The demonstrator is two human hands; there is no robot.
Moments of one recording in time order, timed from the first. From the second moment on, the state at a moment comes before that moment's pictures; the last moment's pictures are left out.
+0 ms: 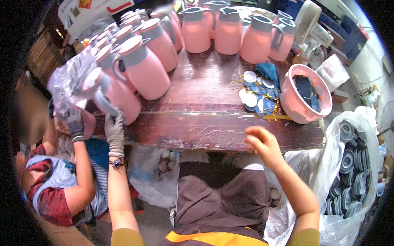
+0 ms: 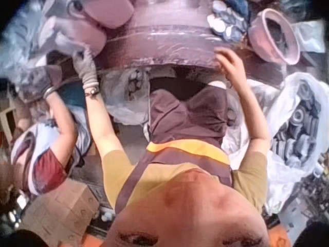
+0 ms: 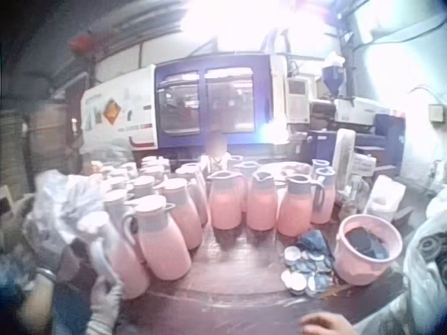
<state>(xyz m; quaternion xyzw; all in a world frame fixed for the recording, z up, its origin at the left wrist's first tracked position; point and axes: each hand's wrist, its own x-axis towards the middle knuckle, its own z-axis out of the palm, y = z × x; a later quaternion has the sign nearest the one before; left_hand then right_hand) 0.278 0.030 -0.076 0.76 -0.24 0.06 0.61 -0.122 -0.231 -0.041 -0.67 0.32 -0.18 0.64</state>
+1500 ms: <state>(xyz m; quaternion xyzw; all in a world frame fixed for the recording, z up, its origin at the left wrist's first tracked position) 0.011 -0.004 -0.051 0.63 -0.40 -0.44 0.50 -0.580 -0.358 -0.142 -0.60 0.73 -0.31 -0.06</state>
